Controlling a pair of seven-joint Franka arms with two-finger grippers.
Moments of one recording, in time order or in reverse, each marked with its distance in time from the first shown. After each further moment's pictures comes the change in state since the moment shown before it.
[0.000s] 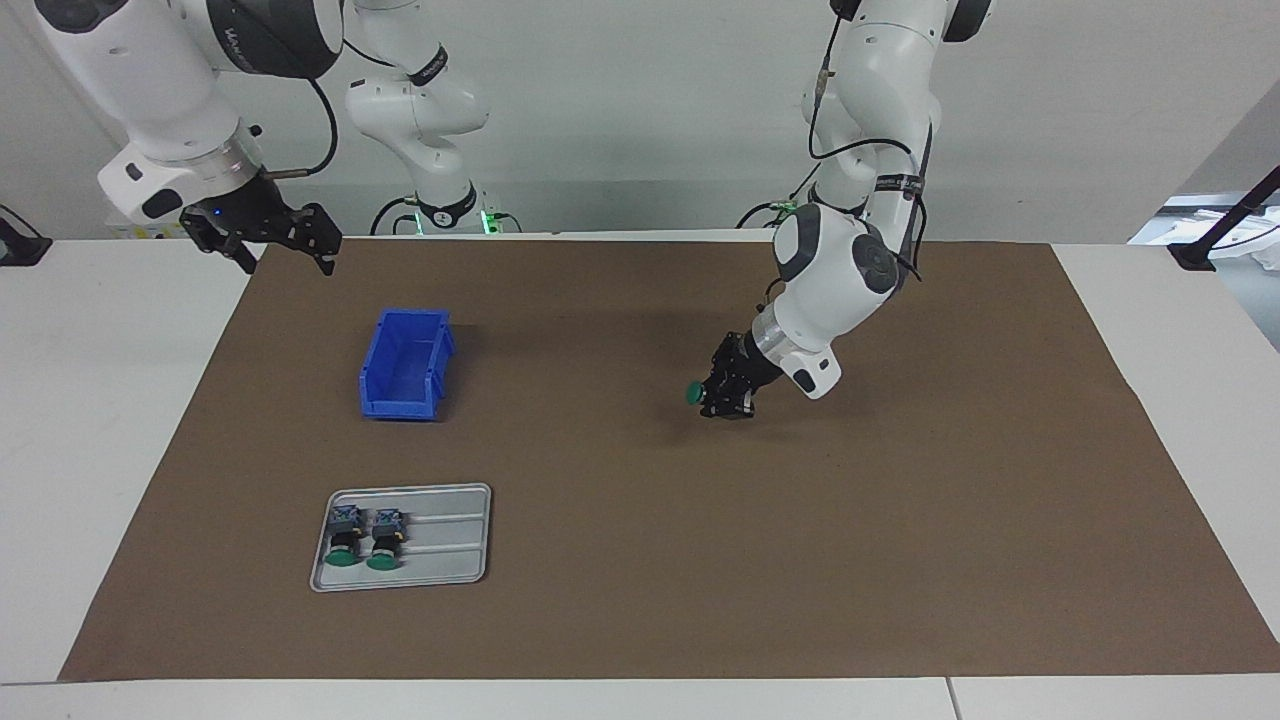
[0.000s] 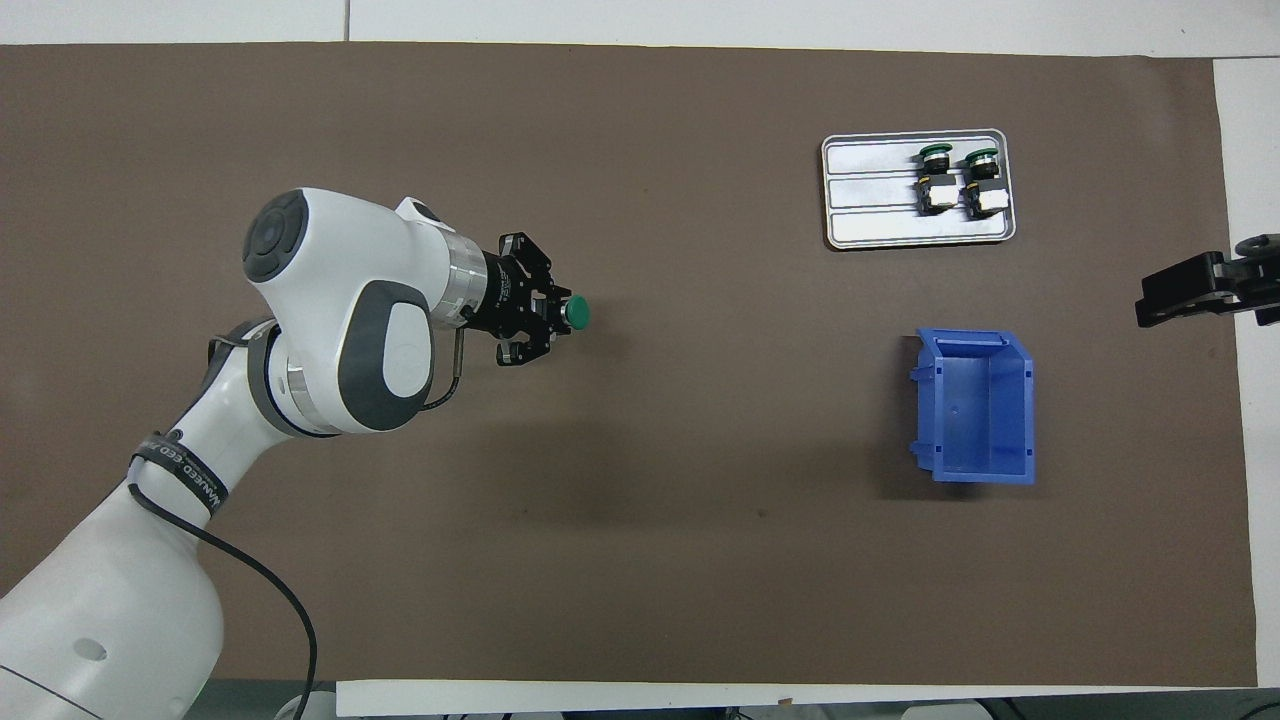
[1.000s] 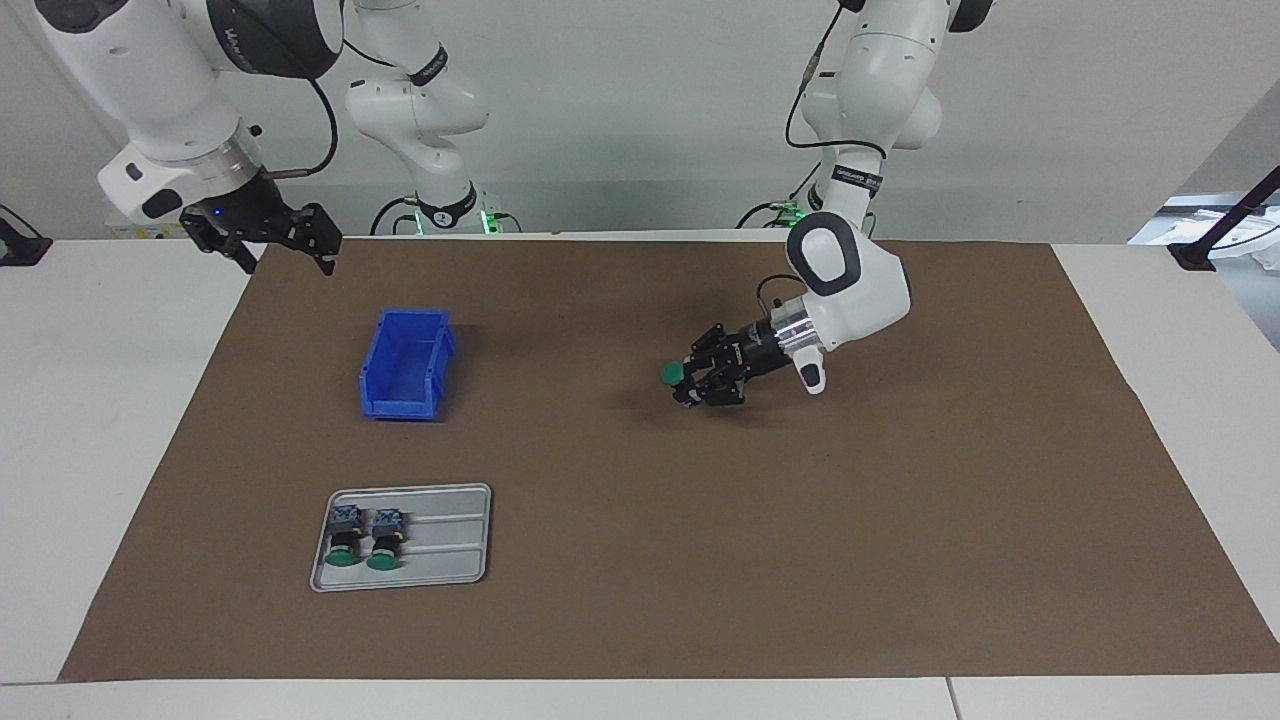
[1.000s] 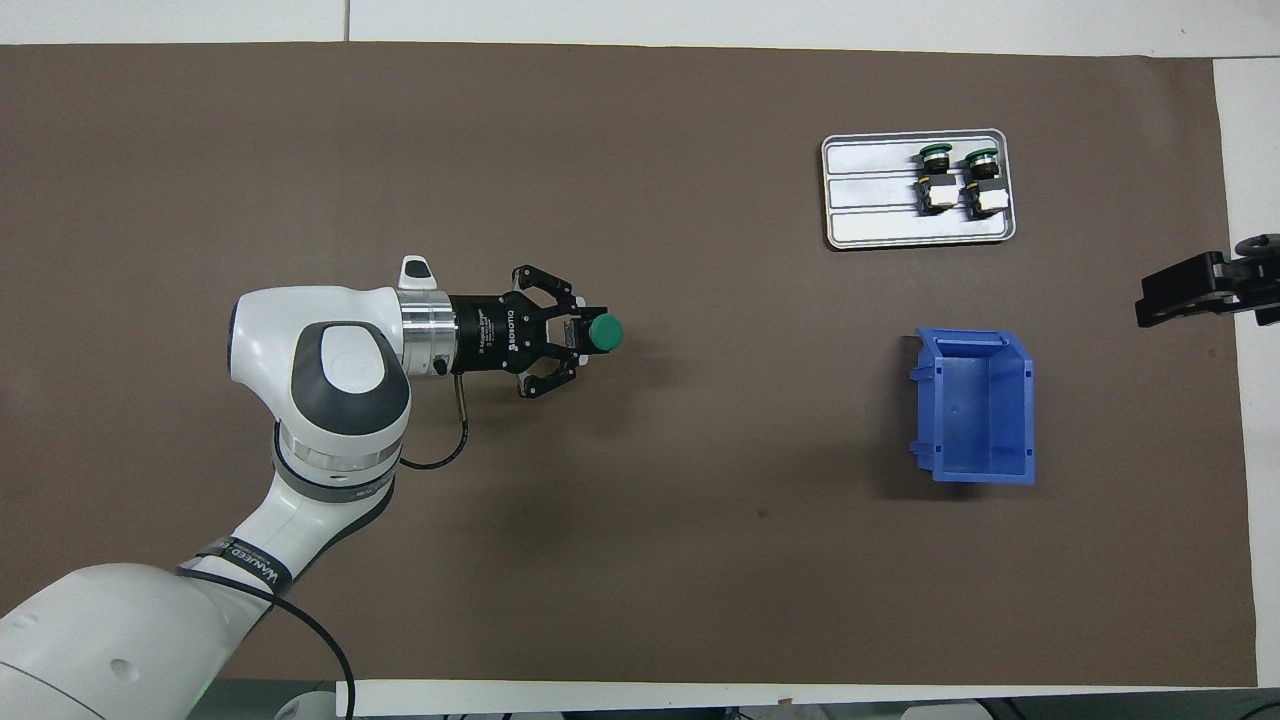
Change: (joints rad) left arm 0.029 -0.037 -0.003 -0.176 -0.736 -0.094 0.701; right arm 0.000 0.000 0.000 0.000 0.000 0.000 0.000
